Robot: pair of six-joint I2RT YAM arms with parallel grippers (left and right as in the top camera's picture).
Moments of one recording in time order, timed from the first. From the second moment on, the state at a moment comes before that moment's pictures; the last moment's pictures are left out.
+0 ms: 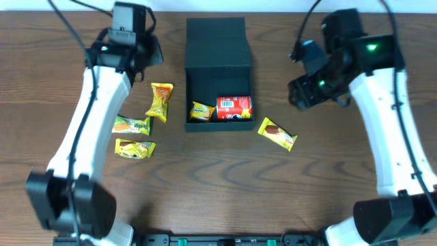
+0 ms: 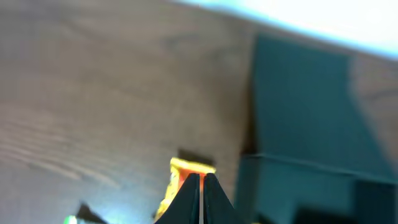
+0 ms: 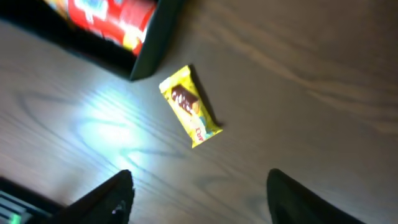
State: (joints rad) left arm -0.16 1.71 1.65 -0.79 -0.11 -0.35; right arm 0.19 1.71 1.75 -1.42 -0.10 -0.26
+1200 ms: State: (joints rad) left arm -0.14 1.85 1.57 -0.86 -0.06 -0.33; right arm 0.24 1.79 1.05 -0.73 0.00 -0.27
